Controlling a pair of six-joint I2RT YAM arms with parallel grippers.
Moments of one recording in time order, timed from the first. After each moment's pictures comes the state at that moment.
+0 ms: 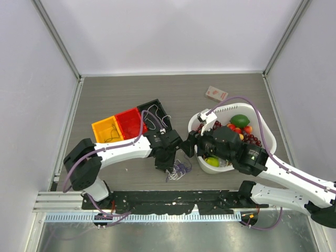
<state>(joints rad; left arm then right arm) -1.04 1.59 1.07 -0.78 0.04 -0.87 1.02 0.86 0.87 -0.36 0.15 0.43</state>
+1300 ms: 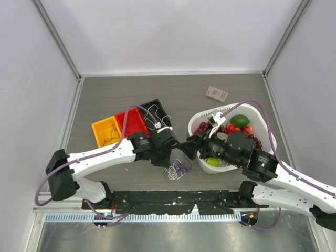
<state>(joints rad) -1.10 1.43 1.12 -0.85 -0.07 -0.89 1.04 0.77 0.83 -0.28 0.12 0.48</state>
